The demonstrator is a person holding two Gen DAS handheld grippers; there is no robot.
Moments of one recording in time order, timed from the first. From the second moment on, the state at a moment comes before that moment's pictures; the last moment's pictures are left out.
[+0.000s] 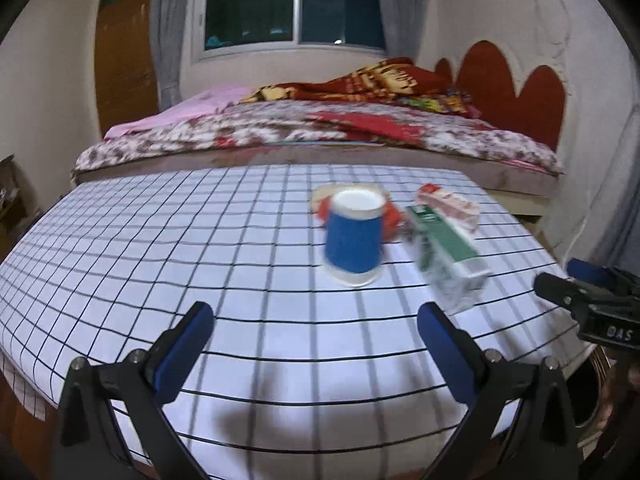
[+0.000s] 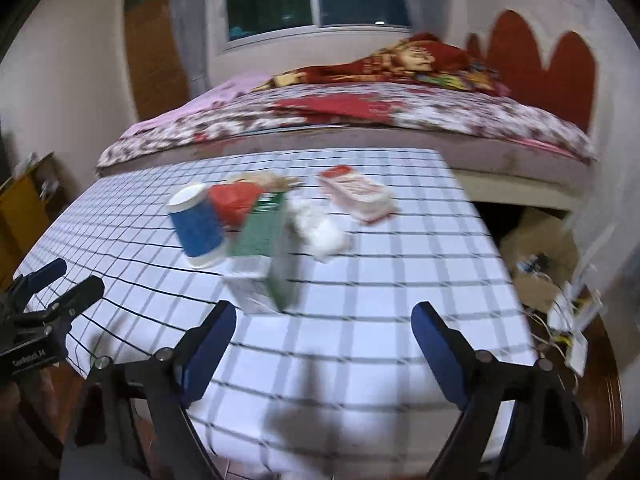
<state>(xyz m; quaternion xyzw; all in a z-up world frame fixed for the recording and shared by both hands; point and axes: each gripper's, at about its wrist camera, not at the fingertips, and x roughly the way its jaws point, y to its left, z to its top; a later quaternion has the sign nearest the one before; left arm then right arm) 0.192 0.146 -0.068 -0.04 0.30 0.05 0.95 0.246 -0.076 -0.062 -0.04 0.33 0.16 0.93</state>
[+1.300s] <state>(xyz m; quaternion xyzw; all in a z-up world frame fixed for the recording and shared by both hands) 0.302 0.135 -0.081 -0.08 0.33 -0.01 0.94 0.319 -0.081 -0.063 -0.02 0.31 0.16 0.94</state>
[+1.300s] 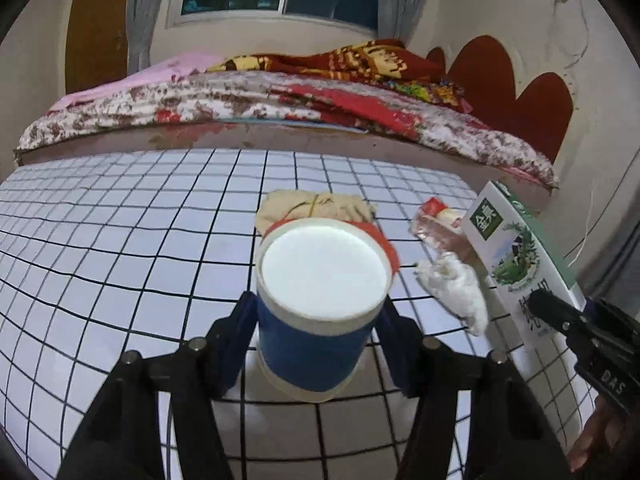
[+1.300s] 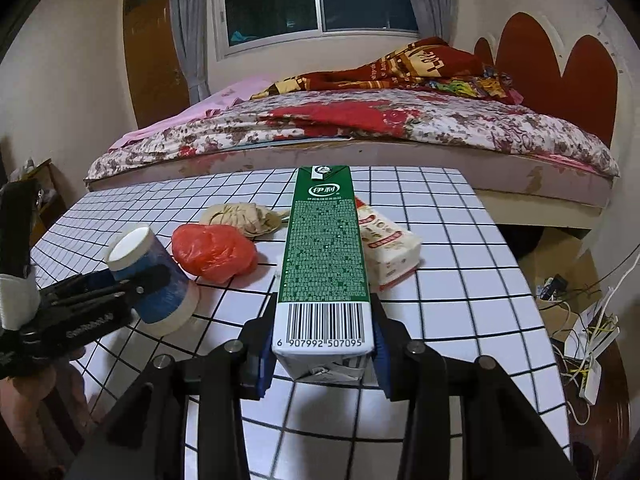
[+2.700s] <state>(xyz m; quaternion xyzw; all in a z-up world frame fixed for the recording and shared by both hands) 0.207 -0.077 -0.035 0.00 0.29 -0.18 0.94 0.187 -0.303 -0.042 0.05 0.29 0.01 0.96</state>
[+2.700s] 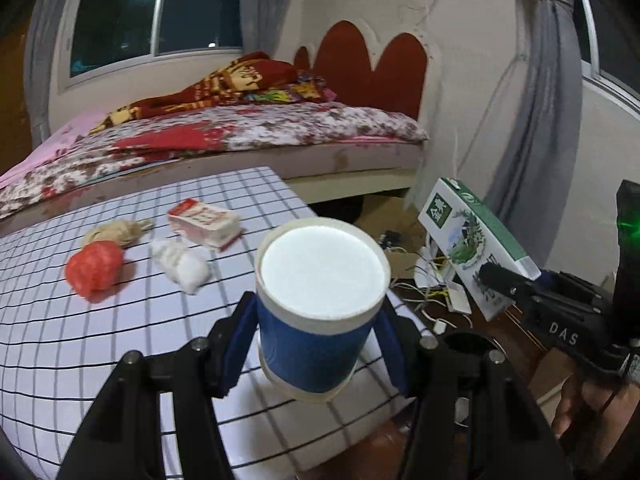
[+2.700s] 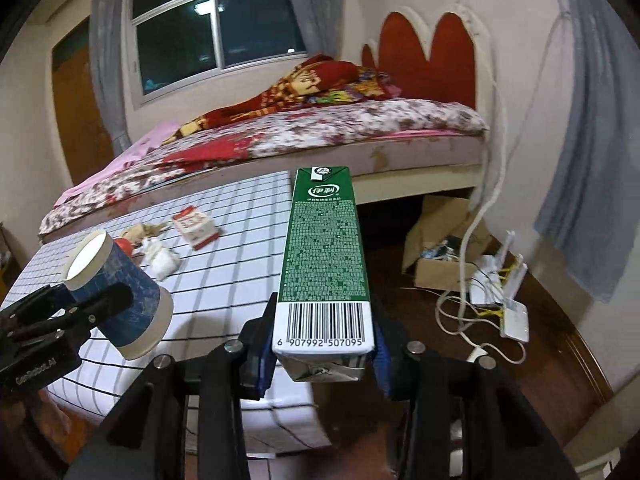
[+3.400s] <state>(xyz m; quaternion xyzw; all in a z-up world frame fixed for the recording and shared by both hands) 0.172 -0.193 -0.042 0.04 0.30 -0.30 0.90 0.122 -0.413 -0.063 0.10 0.31 -0.07 0.94</state>
